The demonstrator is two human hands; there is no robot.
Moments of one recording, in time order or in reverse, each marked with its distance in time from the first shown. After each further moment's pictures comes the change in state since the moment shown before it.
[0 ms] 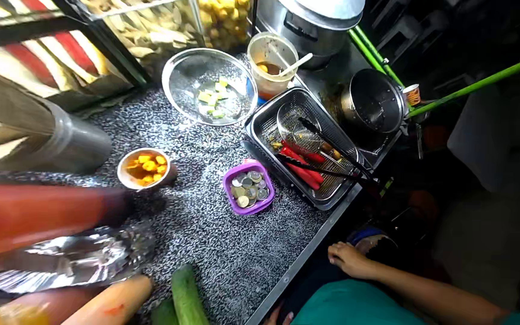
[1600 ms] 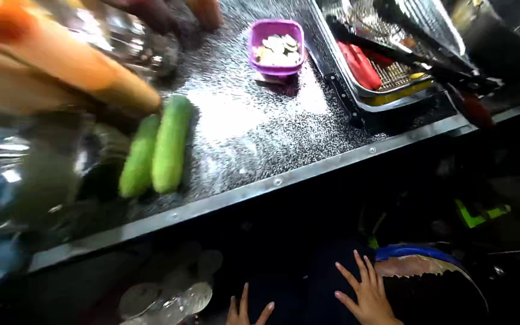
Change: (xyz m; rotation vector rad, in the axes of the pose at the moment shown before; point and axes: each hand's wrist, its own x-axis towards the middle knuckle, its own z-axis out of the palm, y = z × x) left_hand -0.022 -0.118 0.233 -0.222 0.578 -0.493; right_hand 0.042 0.222 0.242 -0.370 0.560 -0.341
